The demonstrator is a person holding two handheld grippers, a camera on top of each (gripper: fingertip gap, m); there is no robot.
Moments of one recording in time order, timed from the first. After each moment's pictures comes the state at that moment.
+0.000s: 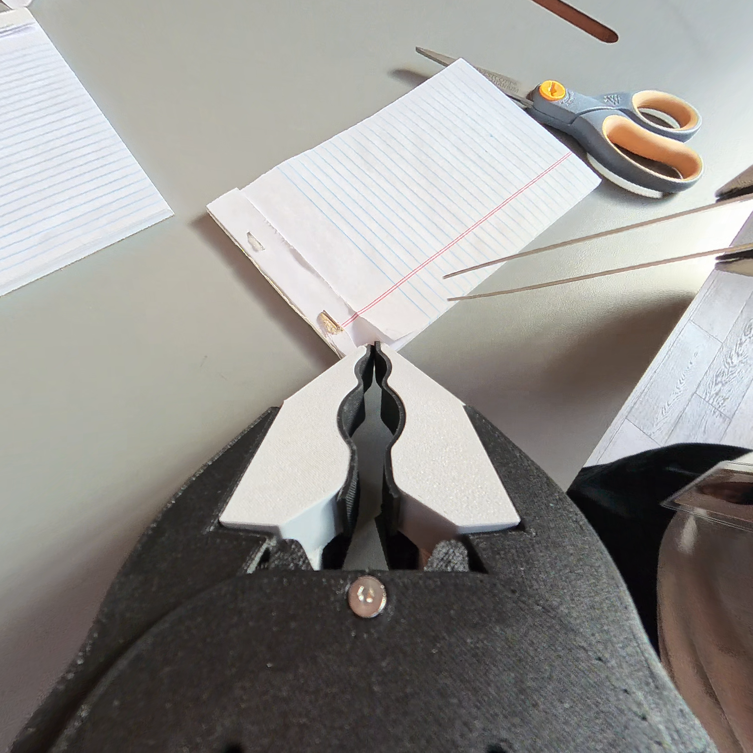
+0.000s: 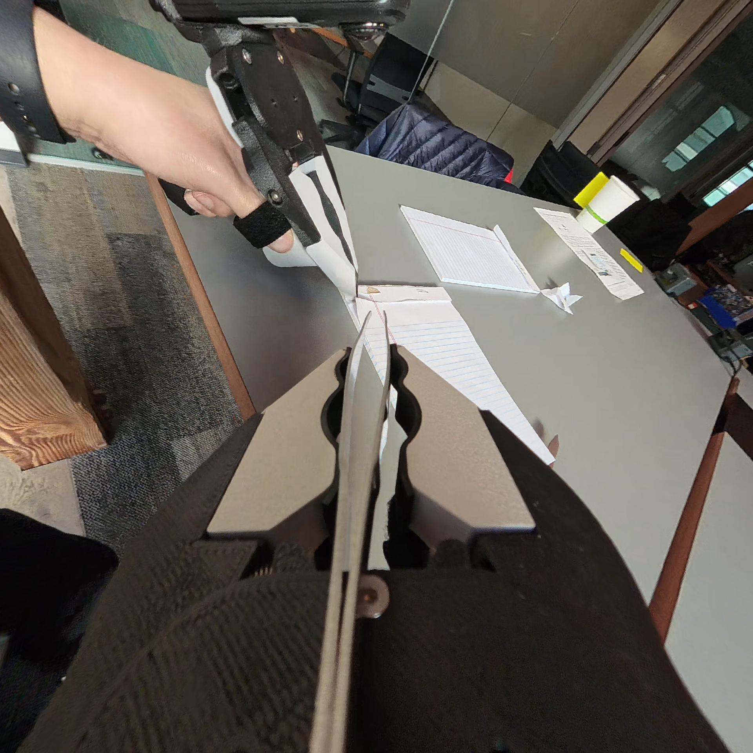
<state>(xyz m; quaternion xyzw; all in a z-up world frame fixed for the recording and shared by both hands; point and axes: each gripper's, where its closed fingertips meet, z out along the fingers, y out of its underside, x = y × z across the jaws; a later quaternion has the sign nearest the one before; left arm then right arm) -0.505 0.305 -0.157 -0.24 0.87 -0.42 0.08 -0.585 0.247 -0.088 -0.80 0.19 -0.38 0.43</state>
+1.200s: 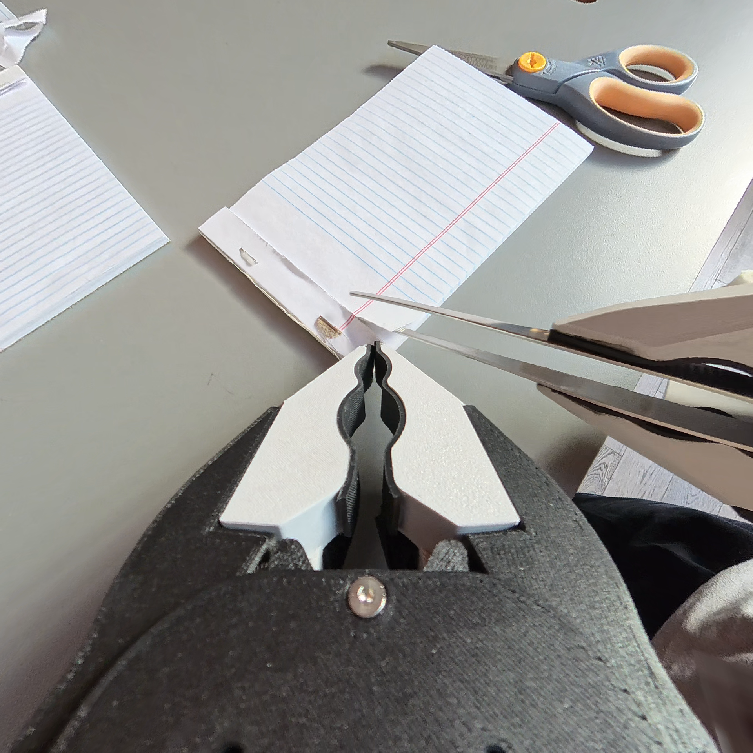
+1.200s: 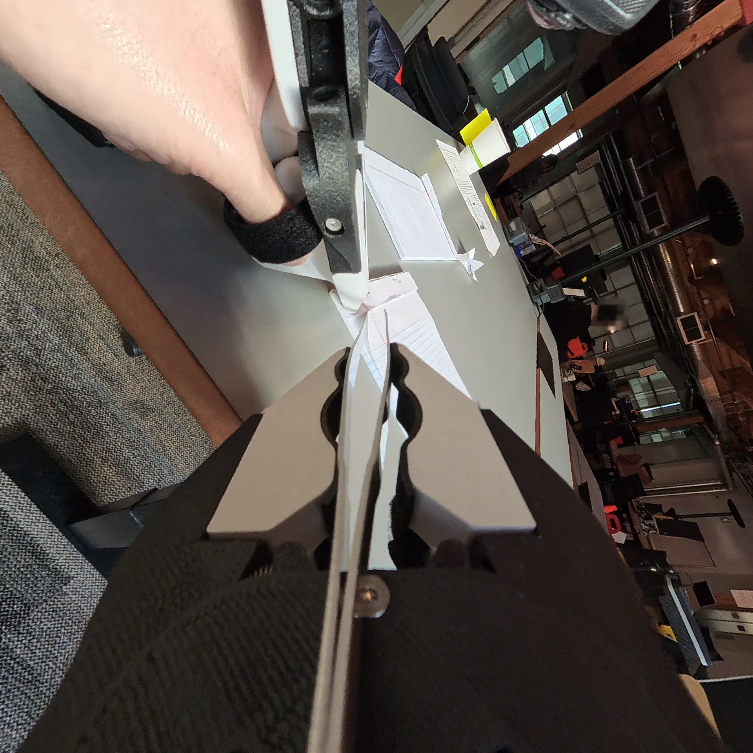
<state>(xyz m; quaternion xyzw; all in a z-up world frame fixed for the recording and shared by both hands) -0.506 0.304 -0.157 -0.19 0.88 -0.42 0.10 -0.559 0.303 -0.116 -0.77 0.23 -0.55 0.21</state>
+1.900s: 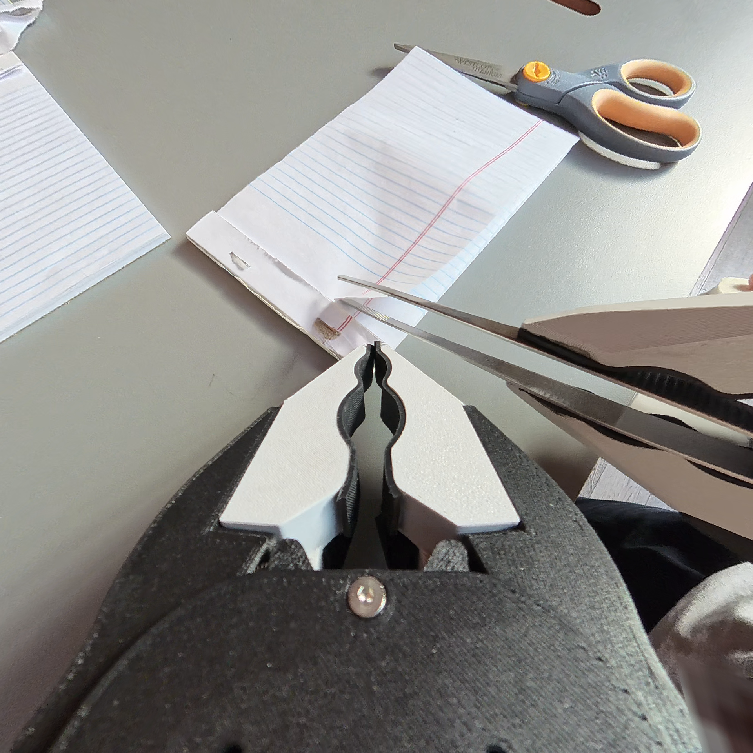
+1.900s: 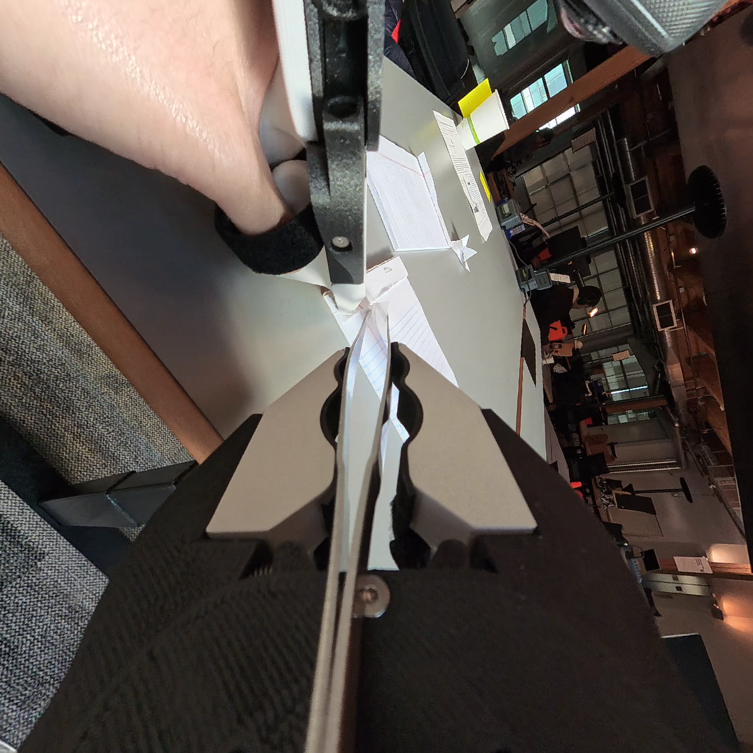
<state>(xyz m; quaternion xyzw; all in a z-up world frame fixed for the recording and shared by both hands) -0.503 0.304 -0.157 -0.20 0.88 -0.42 0.09 -0.548 0.305 -0.116 -0.78 0.23 -0.56 0.16</state>
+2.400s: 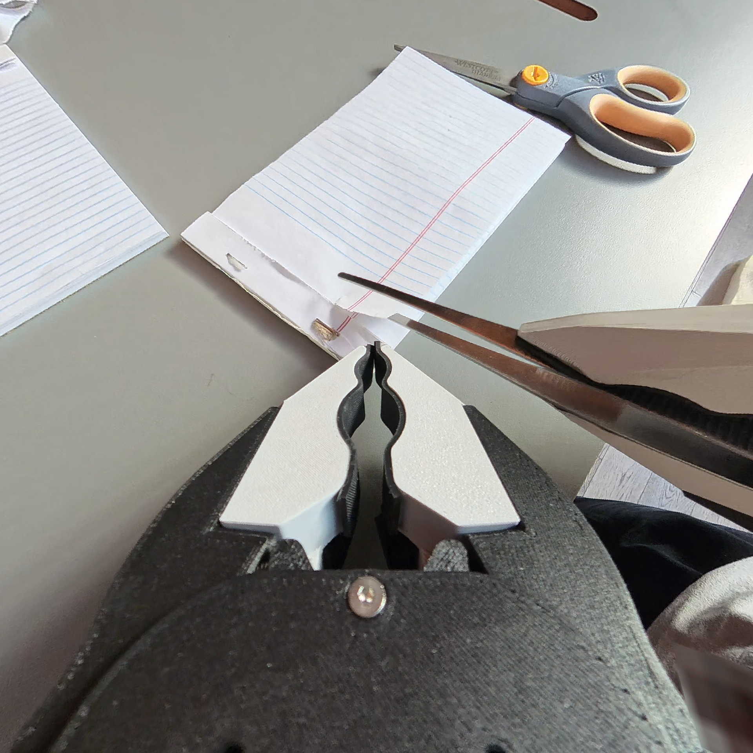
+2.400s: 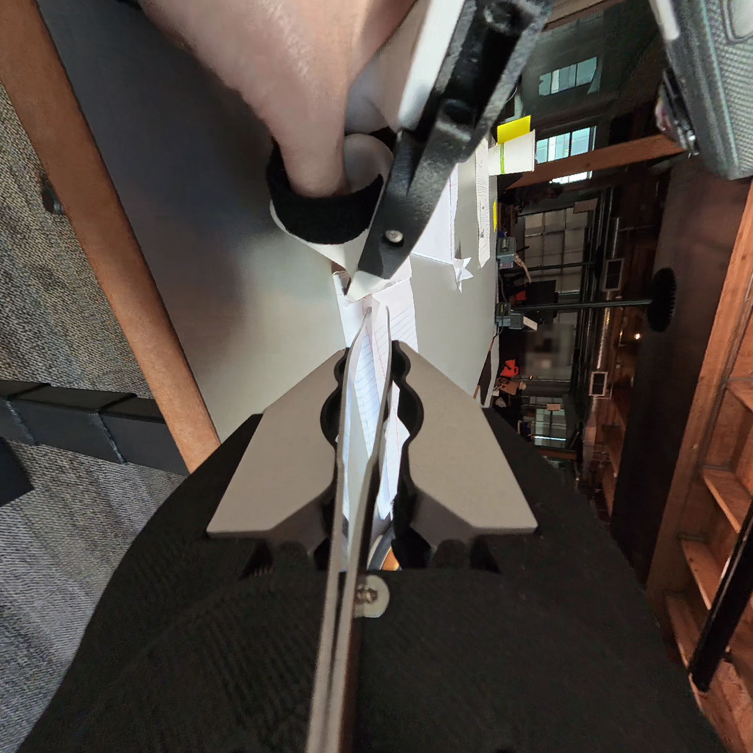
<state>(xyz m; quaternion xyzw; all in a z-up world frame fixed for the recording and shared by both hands) -0.503 0.304 -0.157 -0.20 0.88 -0.42 0.08 -0.548 0.304 -0.118 -0.82 0.11 -0.55 0.06</state>
